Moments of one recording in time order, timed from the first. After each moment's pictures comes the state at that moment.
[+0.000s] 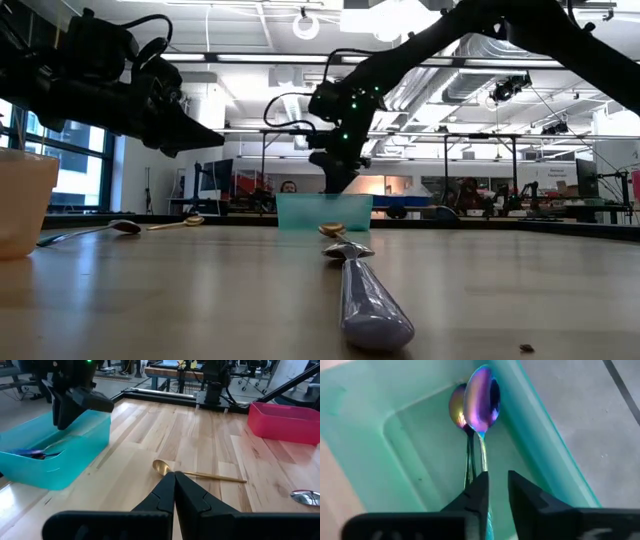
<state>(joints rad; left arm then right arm) 0.29 1.06 0.08 0.79 0.08 -0.04 -0.55 2.25 1.88 -0.70 0.11 -0.11</state>
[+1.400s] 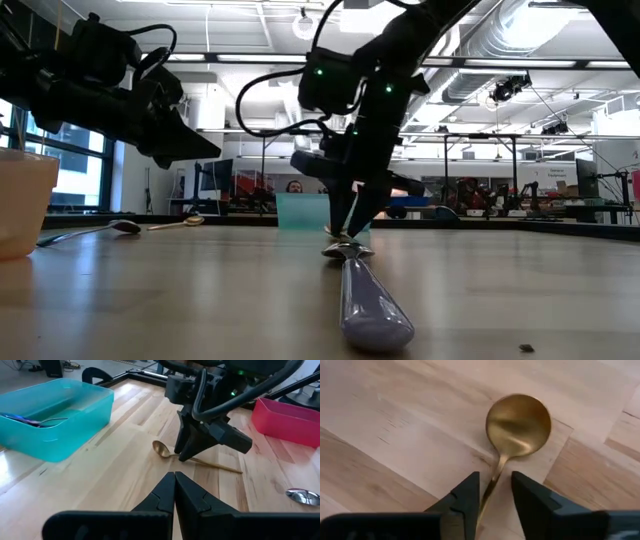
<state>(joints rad) 0.29 1.06 0.08 0.72 0.07 -0.15 -0.07 2.06 1.36 -0.52 0.23 0.97</state>
